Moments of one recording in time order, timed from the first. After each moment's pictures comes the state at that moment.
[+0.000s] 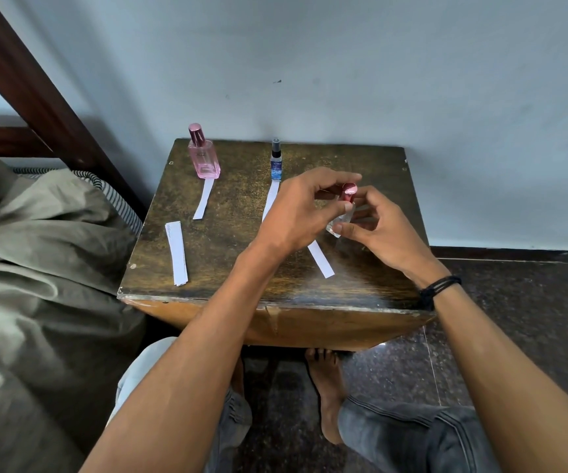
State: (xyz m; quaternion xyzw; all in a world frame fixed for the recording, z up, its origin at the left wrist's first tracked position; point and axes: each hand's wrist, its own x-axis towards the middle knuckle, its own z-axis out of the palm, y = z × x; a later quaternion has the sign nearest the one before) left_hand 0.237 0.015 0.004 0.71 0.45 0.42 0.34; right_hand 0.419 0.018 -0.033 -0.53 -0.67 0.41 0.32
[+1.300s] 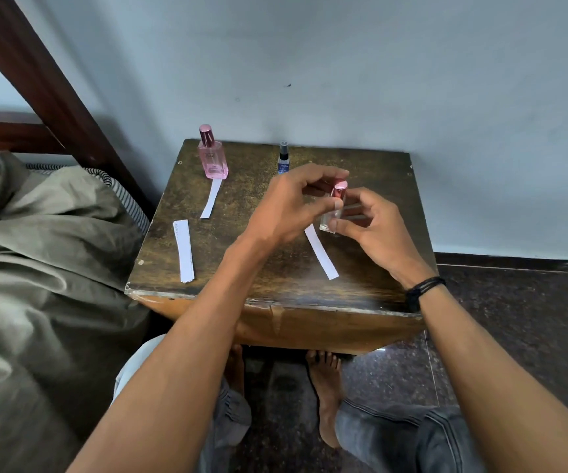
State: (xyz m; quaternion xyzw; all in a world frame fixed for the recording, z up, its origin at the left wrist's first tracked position) left_hand 0.214 0.020 0.008 0.72 0.45 0.42 0.33; right_hand 0.397 0.015 -0.027 -0.53 -0.66 0.40 0.36
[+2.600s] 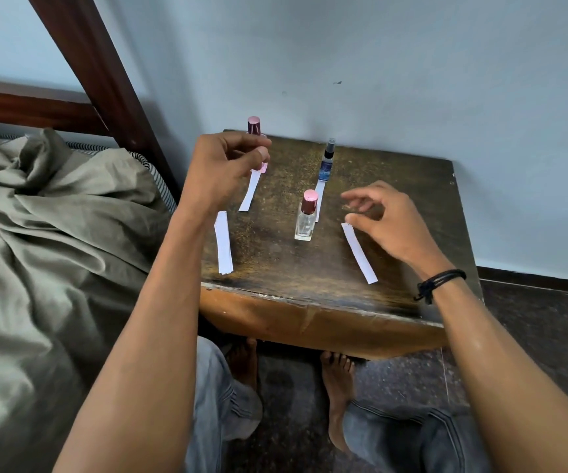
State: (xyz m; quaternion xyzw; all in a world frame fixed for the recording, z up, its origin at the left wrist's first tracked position) left_hand 0.085 0.022 0.027 0.52 0.60 0.50 0.34; right_hand 0.357 0.034 -0.020 -0.52 -0.74 0.32 0.27
